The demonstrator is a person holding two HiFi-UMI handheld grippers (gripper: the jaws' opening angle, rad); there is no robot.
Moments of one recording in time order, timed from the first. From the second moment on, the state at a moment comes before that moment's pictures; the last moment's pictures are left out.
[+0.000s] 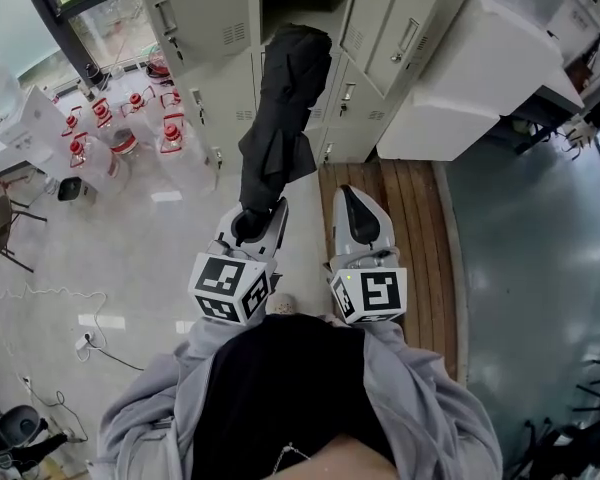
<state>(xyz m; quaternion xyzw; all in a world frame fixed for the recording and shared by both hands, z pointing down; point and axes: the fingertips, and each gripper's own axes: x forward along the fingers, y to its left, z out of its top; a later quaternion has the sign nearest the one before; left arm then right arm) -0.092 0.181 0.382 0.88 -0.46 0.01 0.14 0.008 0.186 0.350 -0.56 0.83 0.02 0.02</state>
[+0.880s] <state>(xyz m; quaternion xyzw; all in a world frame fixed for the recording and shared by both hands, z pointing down) -0.098 0.072 0.390 0.87 -0.47 -0.01 0.15 -0.006 0.071 0.342 -0.54 0.84 0.03 0.04</state>
